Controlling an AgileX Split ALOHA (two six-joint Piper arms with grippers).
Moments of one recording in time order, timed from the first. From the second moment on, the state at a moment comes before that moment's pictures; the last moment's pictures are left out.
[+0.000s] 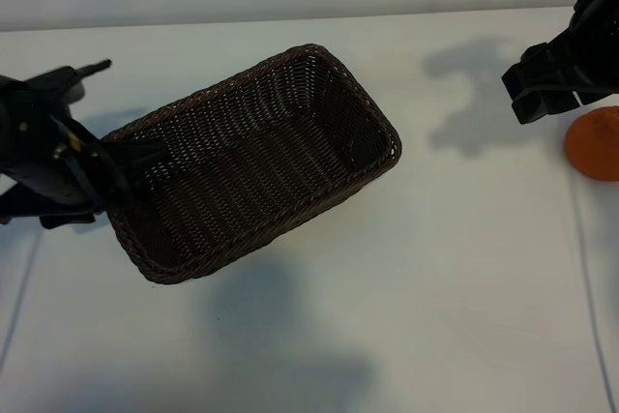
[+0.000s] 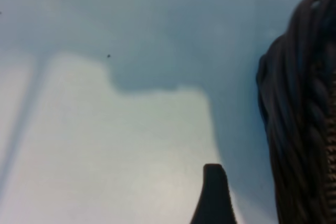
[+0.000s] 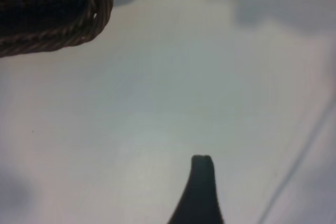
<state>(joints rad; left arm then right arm) -0.27 1.58 -0.83 0.10 0.54 -0.71 0.15 1.51 -1.29 0.12 1.08 -0.09</state>
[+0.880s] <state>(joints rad) -0.27 1.72 -0.83 -0.01 0.39 -0.67 0.15 1.51 -1.29 0.12 1.08 -0.09</state>
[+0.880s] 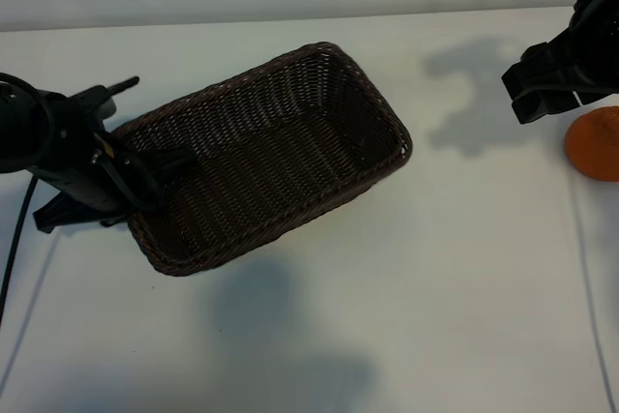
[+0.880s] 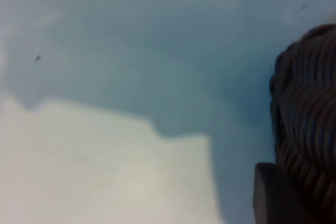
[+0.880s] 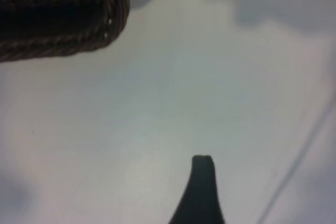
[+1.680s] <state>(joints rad) -0.27 1.72 -0.83 -0.30 0.37 -0.33 0.15 1.51 -1.29 0.12 1.08 -0.09</state>
